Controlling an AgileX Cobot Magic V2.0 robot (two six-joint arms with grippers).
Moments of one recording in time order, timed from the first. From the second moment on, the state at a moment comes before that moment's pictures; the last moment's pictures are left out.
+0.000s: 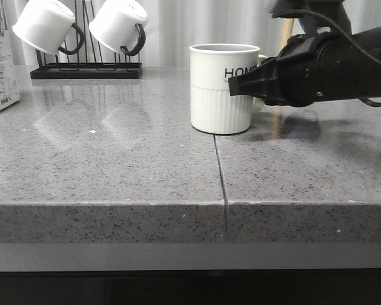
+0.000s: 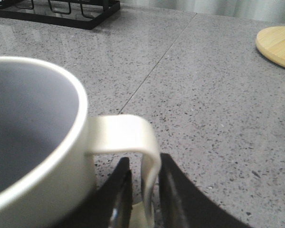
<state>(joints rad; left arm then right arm) -0.05 0.00 -0.01 0.06 0.15 0.00 0.40 1.71 -0.75 0.08 -0.66 -0.03</state>
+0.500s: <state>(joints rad) -0.05 0.00 -0.01 0.06 0.15 0.00 0.40 1.50 -0.58 0.08 -0.58 -0.03</state>
